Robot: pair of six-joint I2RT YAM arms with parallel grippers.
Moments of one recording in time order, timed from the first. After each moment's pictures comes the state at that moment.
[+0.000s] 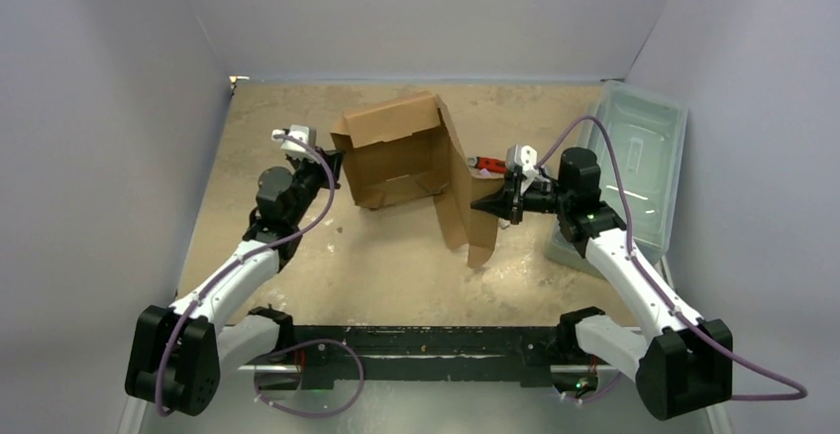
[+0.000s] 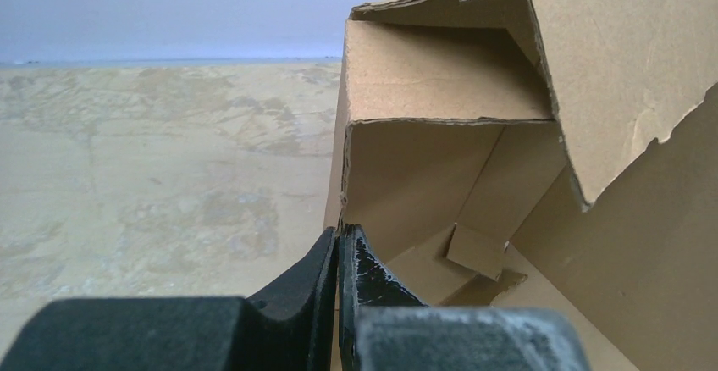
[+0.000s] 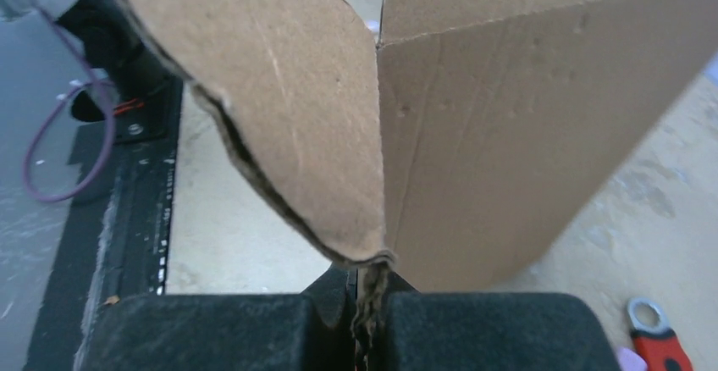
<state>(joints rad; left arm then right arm) -0.24 1.06 0.51 0.54 0.10 -0.23 0.24 1.05 0.72 -0.02 -1.04 -0.28</state>
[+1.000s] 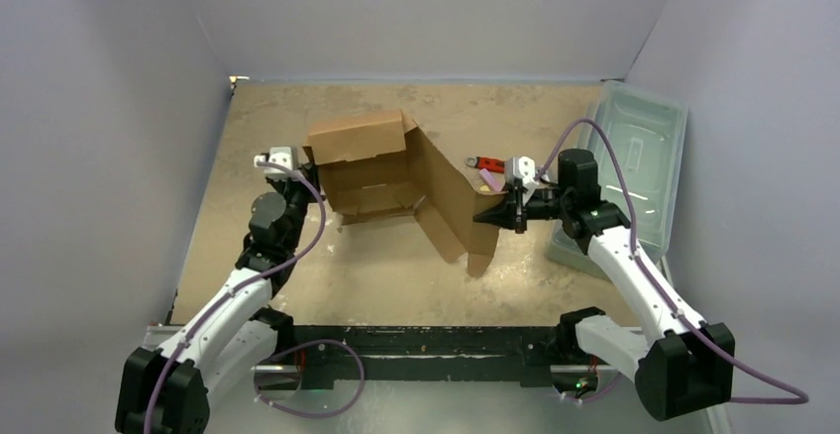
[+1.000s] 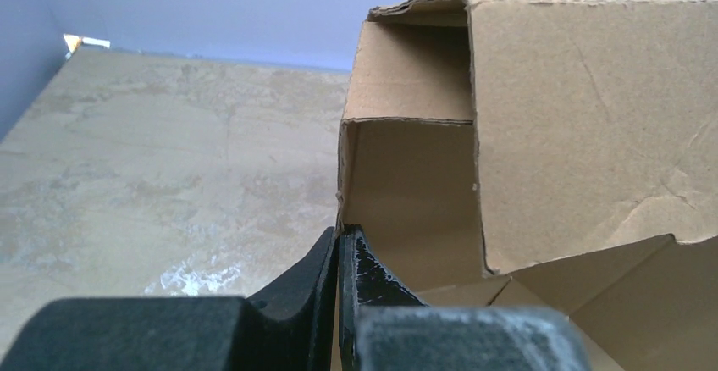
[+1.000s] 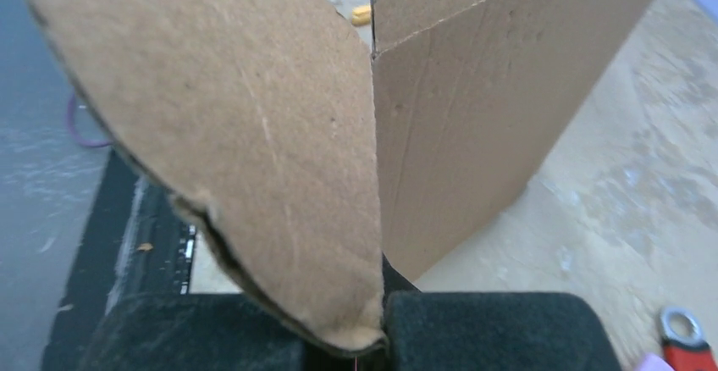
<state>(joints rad) -0.30 0.87 0.39 0.48 -0.24 -0.19 0.23 1.04 0.76 -0.27 -1.13 -0.51</state>
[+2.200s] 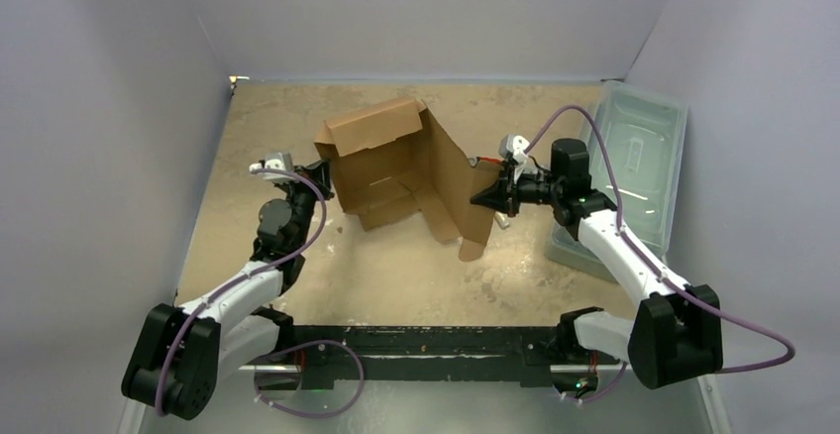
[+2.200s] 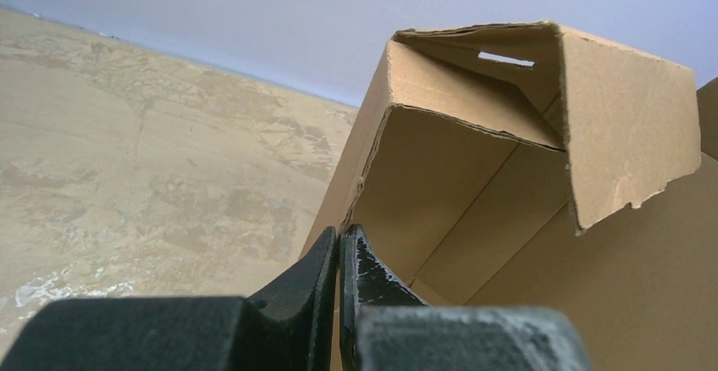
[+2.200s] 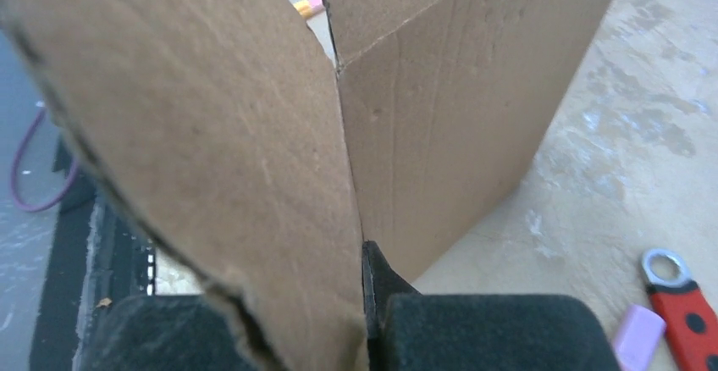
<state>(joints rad) -0.30 1.03 0.28 0.87 -0.19 -0.41 0.22 1.18 0.77 -0.07 -1.02 -0.29</state>
